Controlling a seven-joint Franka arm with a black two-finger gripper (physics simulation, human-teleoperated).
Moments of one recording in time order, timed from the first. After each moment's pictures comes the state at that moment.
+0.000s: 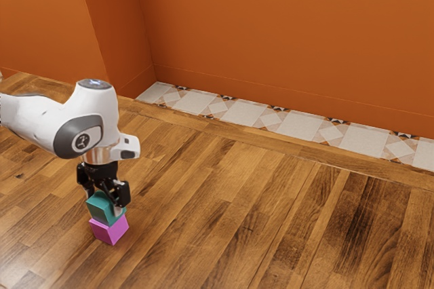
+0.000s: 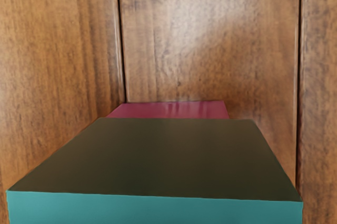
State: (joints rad) arm -0.05 -0.09 0.09 -2.45 0.15 2.19 -0.02
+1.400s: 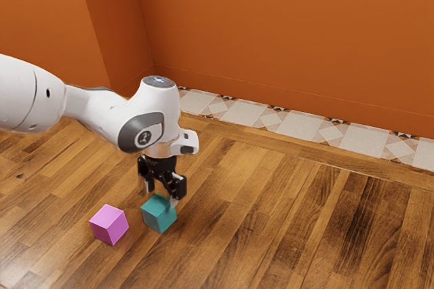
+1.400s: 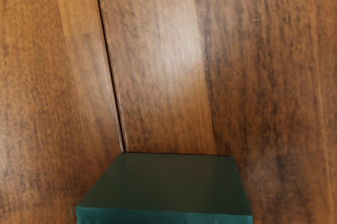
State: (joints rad) arm -0.23 0.17 0.09 -2.15 0.10 2.20 -0.05
